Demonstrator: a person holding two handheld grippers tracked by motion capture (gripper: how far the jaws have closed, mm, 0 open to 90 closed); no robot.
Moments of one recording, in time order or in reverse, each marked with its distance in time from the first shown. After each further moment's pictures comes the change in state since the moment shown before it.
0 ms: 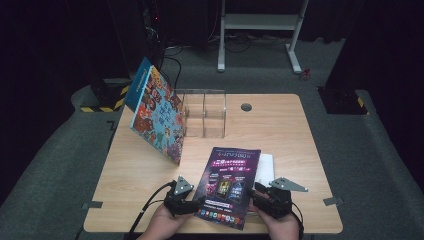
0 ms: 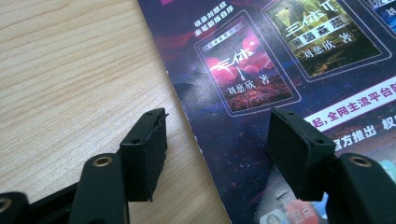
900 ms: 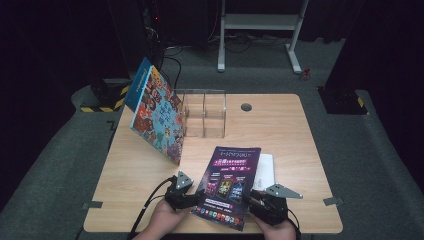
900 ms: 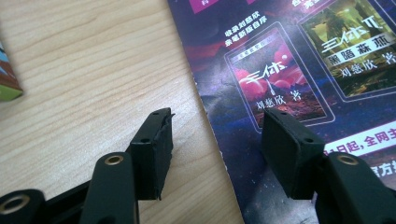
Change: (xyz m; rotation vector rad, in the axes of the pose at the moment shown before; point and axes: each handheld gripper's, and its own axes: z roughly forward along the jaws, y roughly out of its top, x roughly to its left) left arm 0.007 0.011 0.006 0.007 0.056 -0.031; right arm 0.017 -0.013 -0.001 0.024 0.017 -0.036
